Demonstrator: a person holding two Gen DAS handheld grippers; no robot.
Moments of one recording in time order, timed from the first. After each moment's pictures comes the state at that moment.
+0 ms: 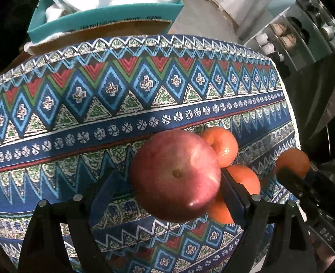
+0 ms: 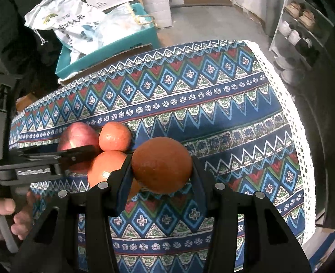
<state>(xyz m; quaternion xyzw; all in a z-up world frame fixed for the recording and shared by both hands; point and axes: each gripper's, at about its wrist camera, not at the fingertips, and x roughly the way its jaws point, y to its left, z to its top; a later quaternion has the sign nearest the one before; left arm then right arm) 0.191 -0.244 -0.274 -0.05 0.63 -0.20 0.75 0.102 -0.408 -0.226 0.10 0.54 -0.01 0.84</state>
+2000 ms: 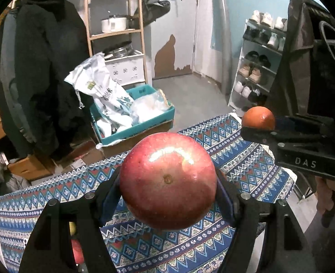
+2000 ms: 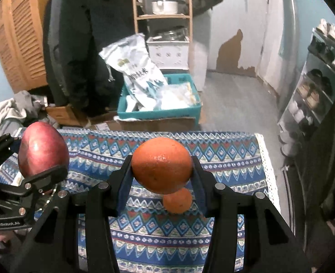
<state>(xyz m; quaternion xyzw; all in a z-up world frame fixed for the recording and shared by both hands) 0.048 -0.150 -0.050 0.07 0.37 -0.20 0.91 0.042 -0.306 -0.057 -0.01 0.39 0.07 0.92</state>
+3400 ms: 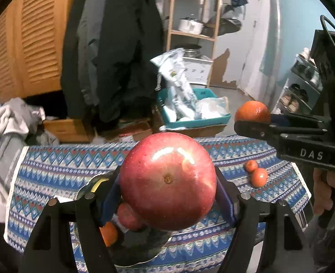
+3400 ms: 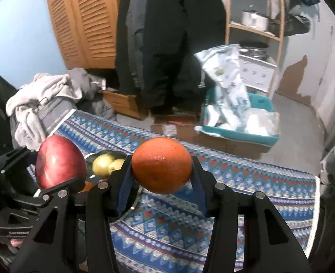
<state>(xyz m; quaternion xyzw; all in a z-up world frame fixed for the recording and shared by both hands) 0.009 0.038 -0.047 -0.03 0.38 -0.07 0.92 0.065 -0.113 -0.039 -0.06 0.39 0.24 0.89</state>
